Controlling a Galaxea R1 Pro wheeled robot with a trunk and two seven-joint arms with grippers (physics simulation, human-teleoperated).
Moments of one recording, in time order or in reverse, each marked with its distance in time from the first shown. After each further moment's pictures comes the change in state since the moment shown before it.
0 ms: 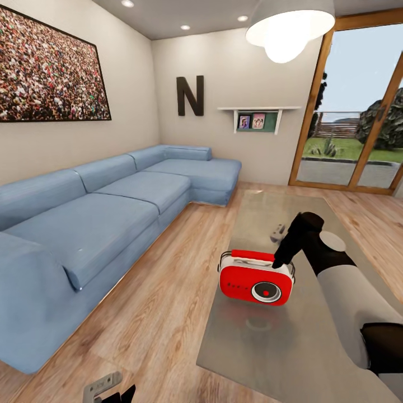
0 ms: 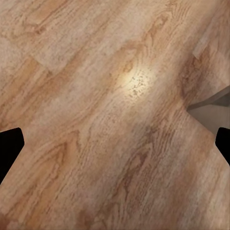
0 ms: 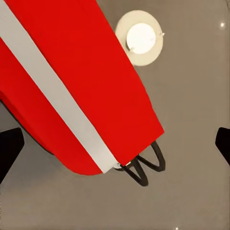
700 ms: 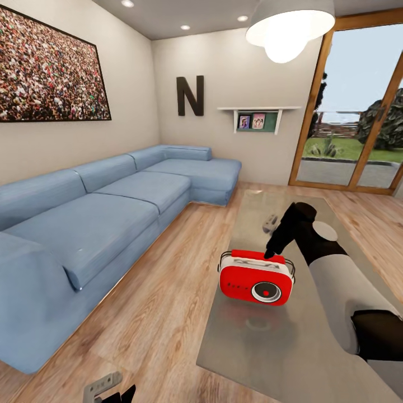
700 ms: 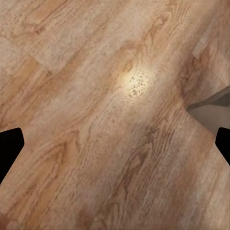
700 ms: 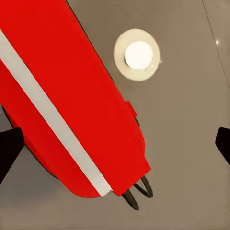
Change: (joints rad) left arm 0.000 -0.002 0.000 0.000 0.000 0.000 0.000; right arm -0.066 0.048 0.000 0.025 0.001 0.003 -0.001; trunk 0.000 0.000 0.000
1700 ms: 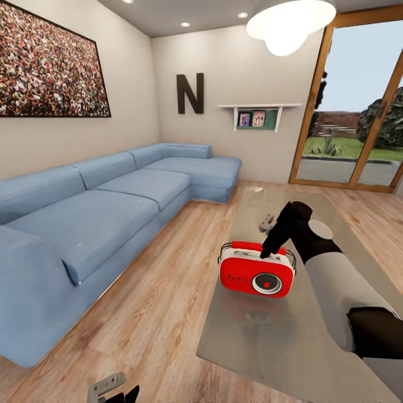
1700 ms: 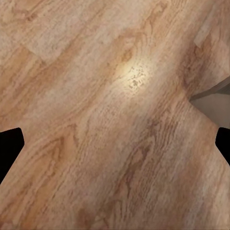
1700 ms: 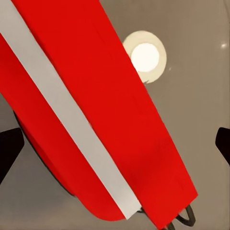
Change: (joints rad) left arm 0.000 0.004 -0.028 0.000 -0.001 0.000 0.000; right arm -0.013 0.023 -0.001 0.019 0.001 -0.001 0.000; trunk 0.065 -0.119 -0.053
